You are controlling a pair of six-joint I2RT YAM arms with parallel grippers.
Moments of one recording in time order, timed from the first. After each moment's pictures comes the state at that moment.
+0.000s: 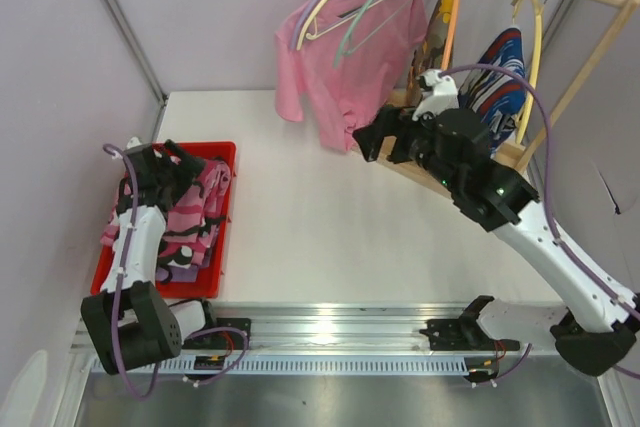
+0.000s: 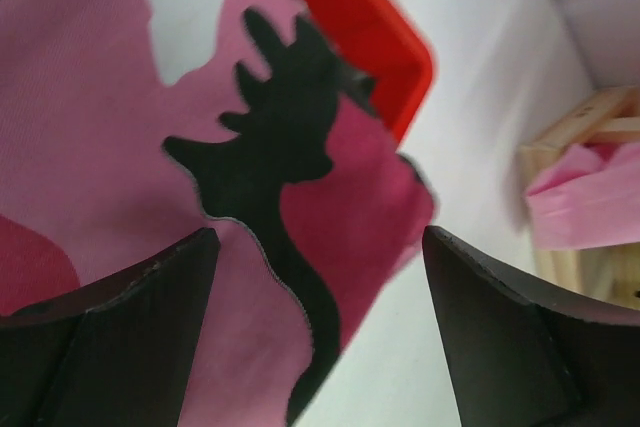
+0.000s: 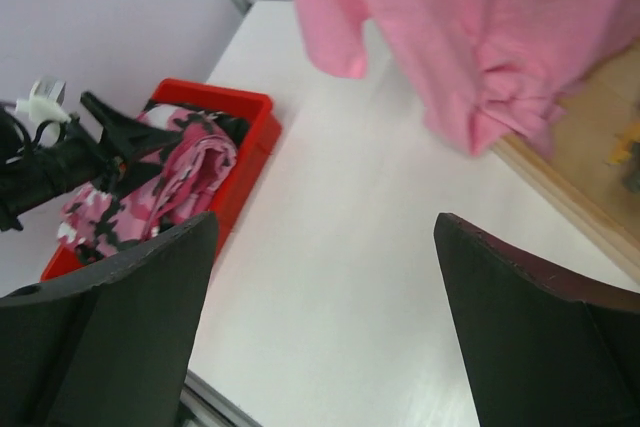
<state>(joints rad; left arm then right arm) 0.27 1.15 0.84 -0.31 0.15 -0.66 0.73 1.16 1.41 -0.40 0.14 0.41</state>
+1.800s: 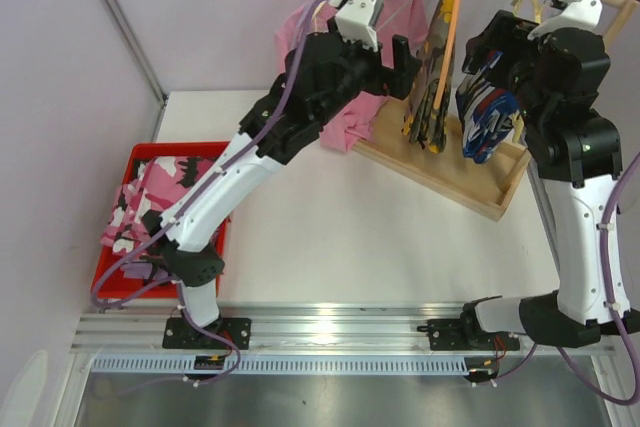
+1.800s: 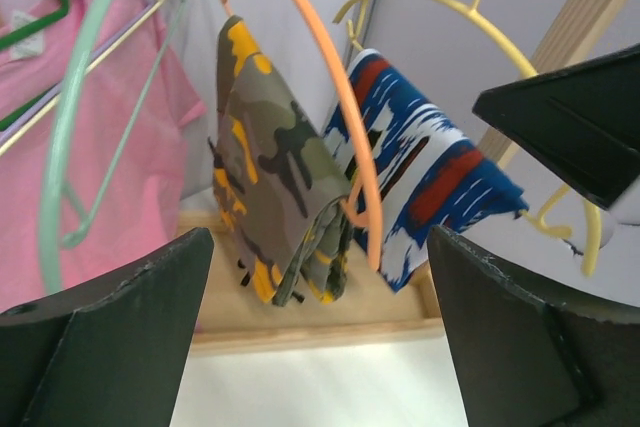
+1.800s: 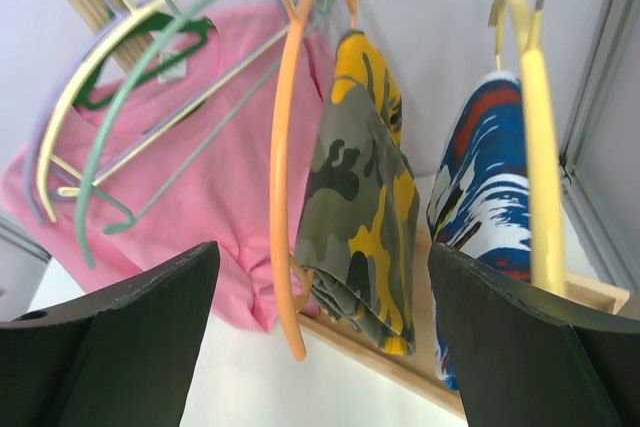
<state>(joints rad) -0.91 1.81 2.32 -0.47 -0.21 -0.18 0.24 1.34 2.02 -0.75 0.25 0.28</state>
